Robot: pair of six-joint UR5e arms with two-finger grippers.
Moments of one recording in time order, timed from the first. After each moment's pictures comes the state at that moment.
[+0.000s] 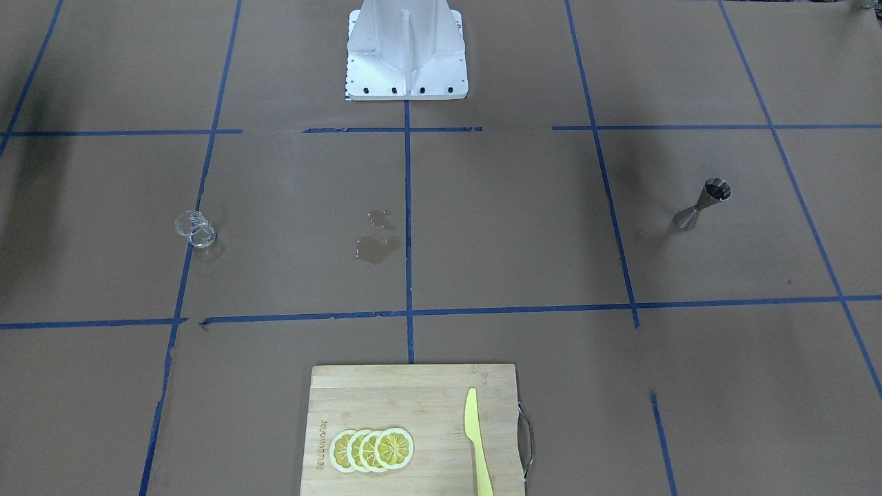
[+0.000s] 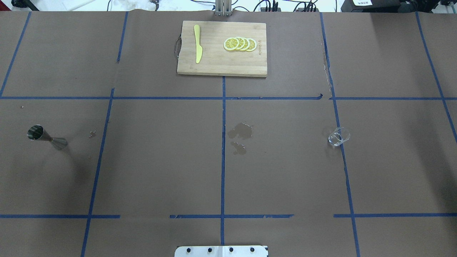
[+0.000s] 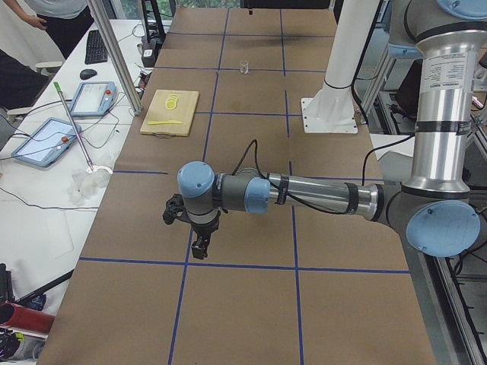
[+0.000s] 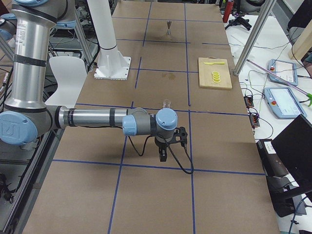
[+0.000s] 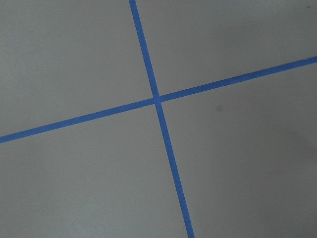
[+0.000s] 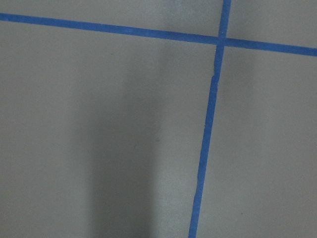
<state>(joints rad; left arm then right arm) -1.53 -1.57 -1.68 -1.54 -2.32 0.16 1.45 -1.75 1.77 -1.51 2.39 0.01</state>
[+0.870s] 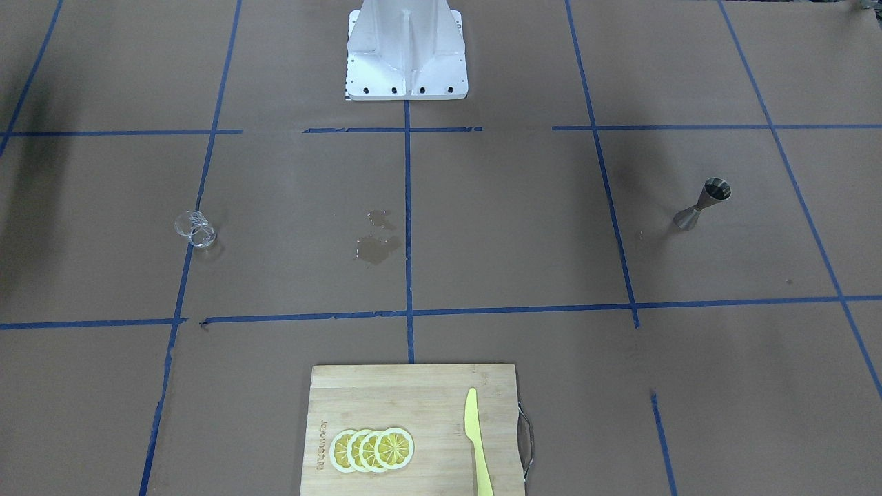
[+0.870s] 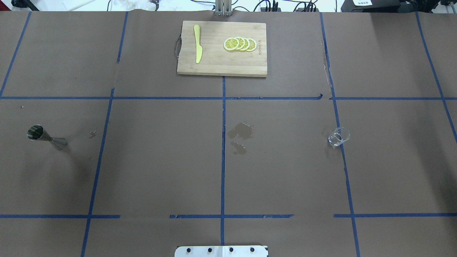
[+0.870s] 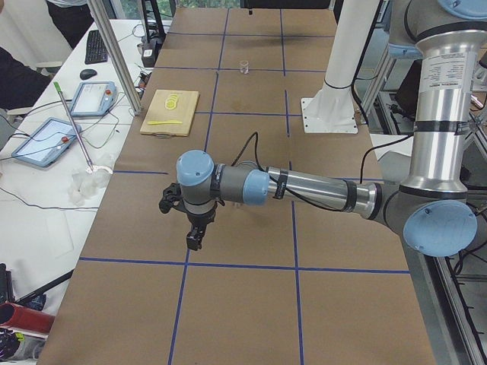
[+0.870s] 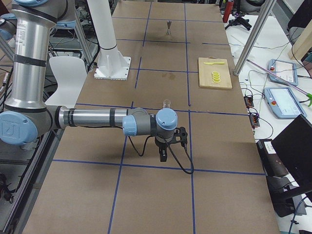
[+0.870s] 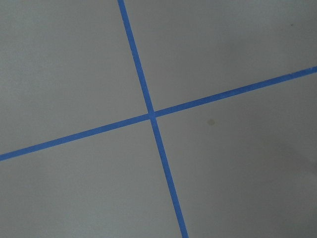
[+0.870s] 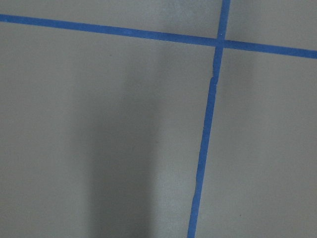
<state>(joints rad) -1.53 -1.58 -1.72 -1.56 -2.32 0.16 1.45 -1.75 1.76 -1.51 2.39 0.01</state>
